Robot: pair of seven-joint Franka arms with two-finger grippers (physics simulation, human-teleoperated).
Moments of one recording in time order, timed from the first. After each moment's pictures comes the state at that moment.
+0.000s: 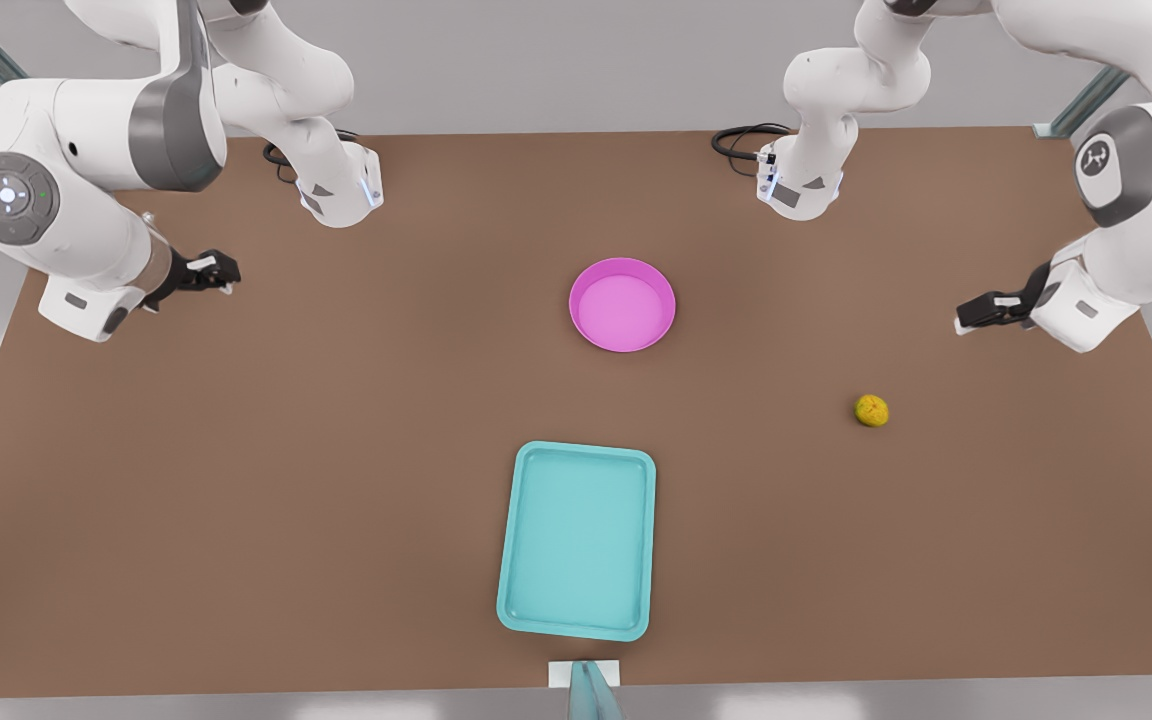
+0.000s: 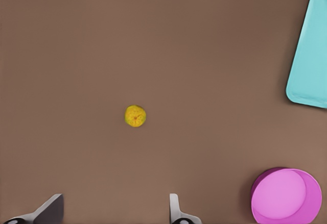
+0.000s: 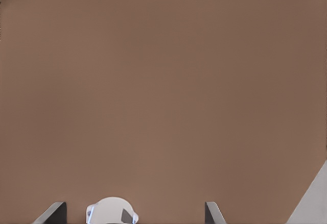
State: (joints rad) left arm 0.00 0.13 0.06 -1.43 -0.04 1.43 -0.01; right arm 0.19 0.12 -0.07 -1.37 -0.12 1.22 -0.23
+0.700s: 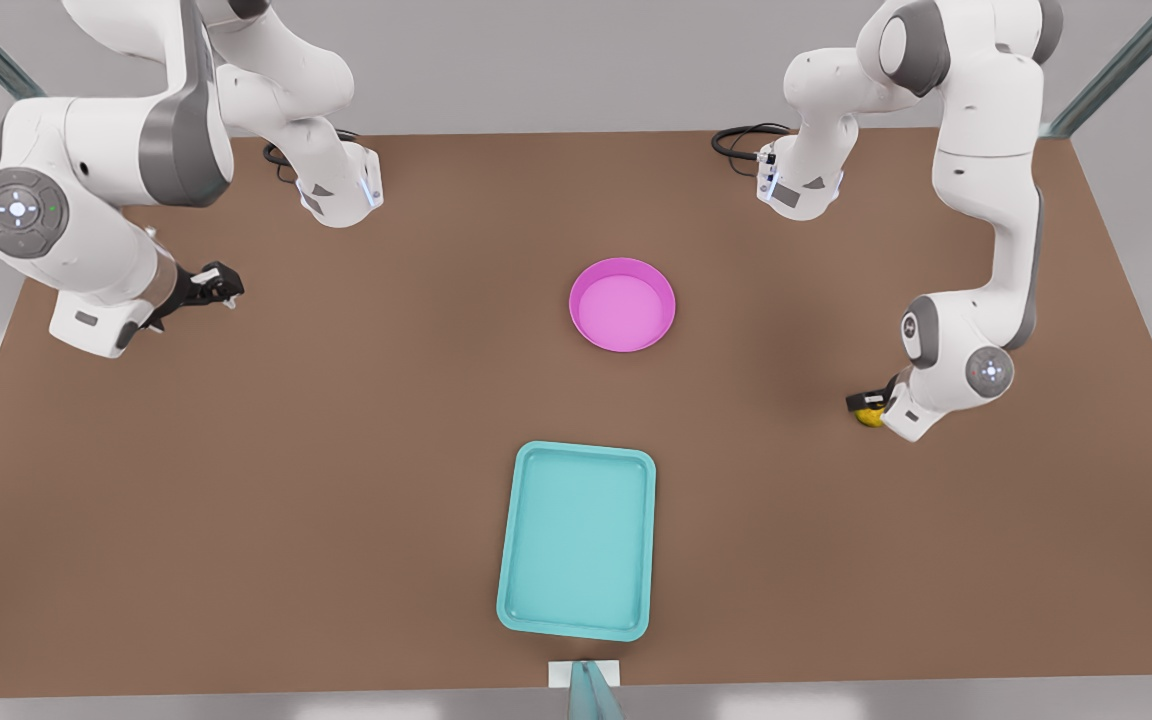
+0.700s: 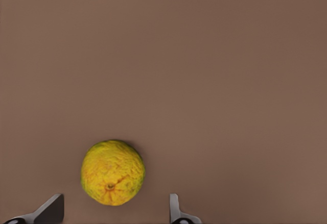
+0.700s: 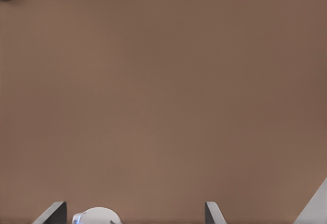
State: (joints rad) left arm 0.00 0.40 0.08 -2.09 -0.04 2.30 0.00; right arm 0.19 0.14 -0.07 -1.37 -0.12 1.28 -0.31
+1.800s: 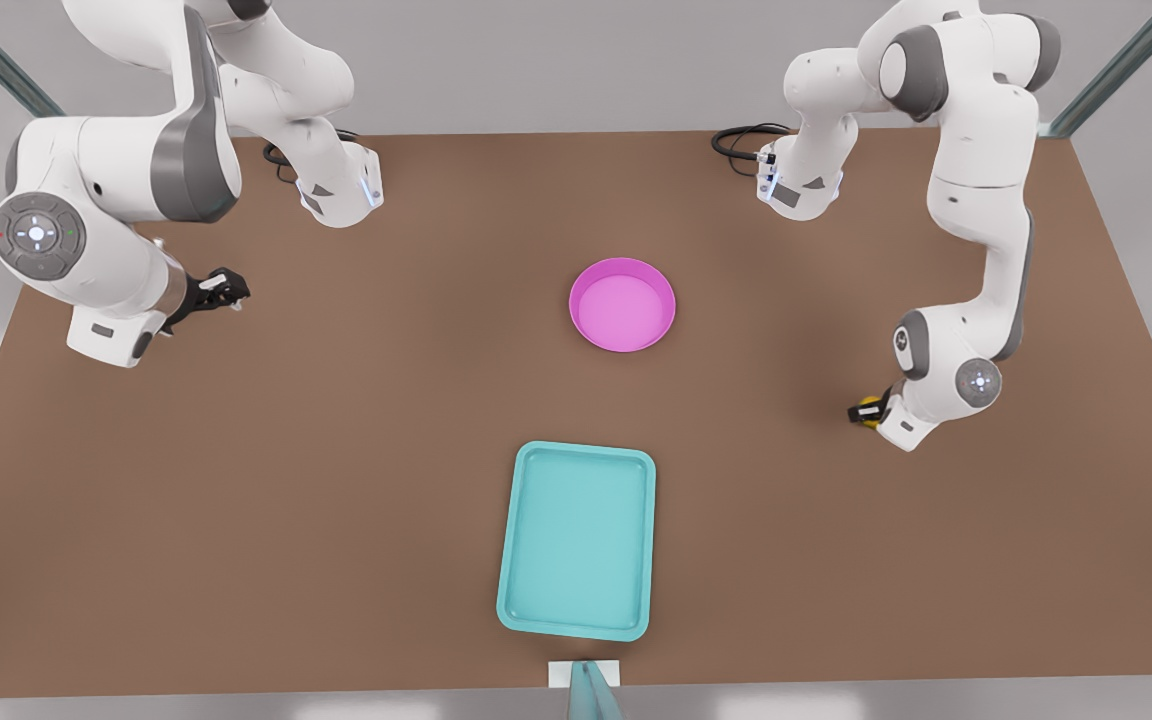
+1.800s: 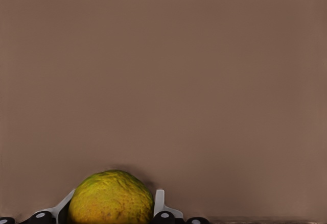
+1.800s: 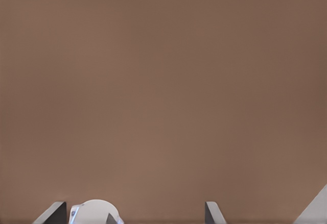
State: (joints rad) left arm 0.00 0.48 0.07 -2.06 -0.04 2.36 -0.02; right arm 0.20 0.15 -0.07 -1.42 -0.12 1.28 -0.34
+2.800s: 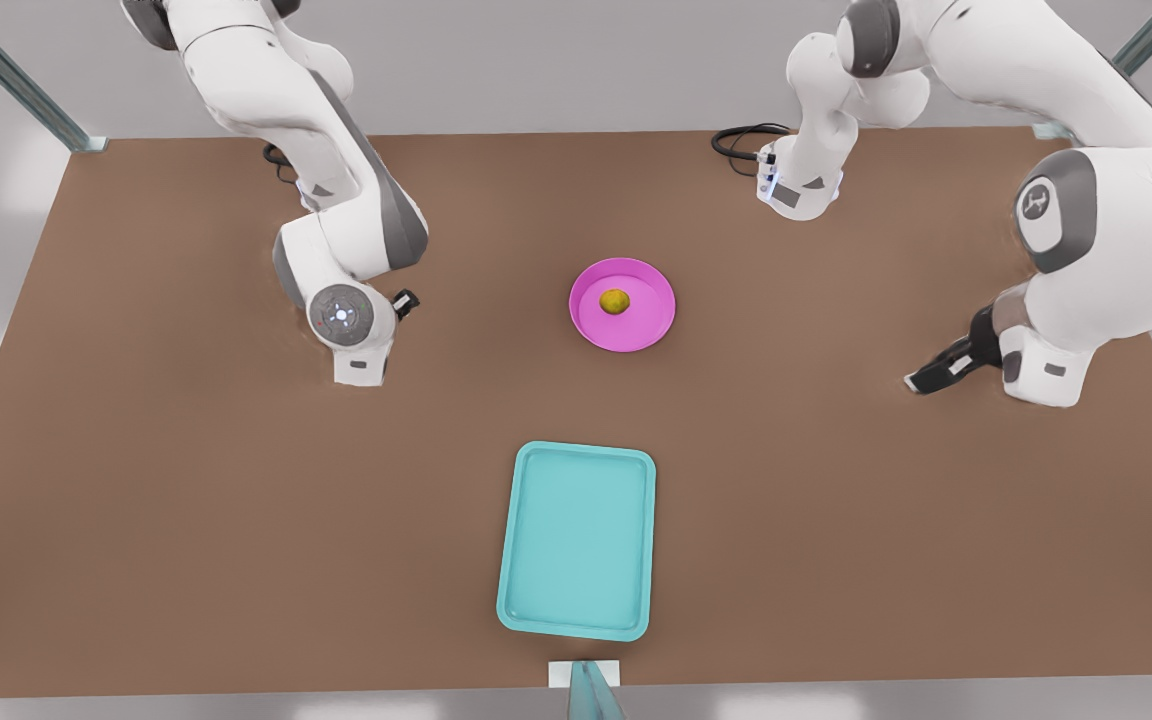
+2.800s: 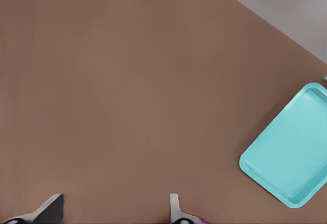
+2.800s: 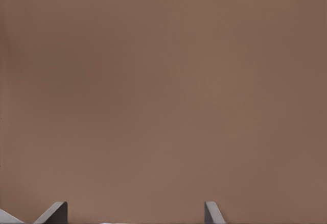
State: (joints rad) left arm -0.46 0.37 0.64 -1.15 -0.34 1.32 -0.49; right arm 0.44 0.22 0.06 -1.86 0.02 1.65 -0.25
